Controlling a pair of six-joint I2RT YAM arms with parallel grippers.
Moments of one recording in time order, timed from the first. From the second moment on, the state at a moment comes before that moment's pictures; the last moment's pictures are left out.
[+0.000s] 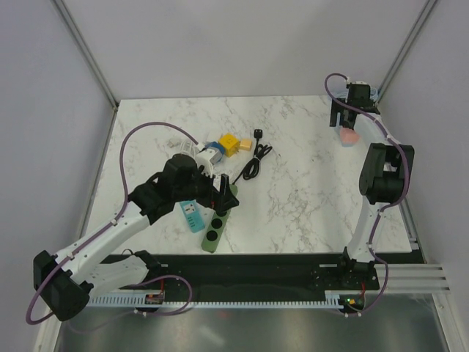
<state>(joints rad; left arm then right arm) -0.69 1.02 0.88 -0.45 0.29 -0.36 -0.10 2.09 1.71 -0.34 0.22 -0.03</state>
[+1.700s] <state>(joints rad) -0.69 1.04 0.89 -0.45 0.40 -0.40 -0.10 1.96 1.50 -0.37 0.20 0.10</state>
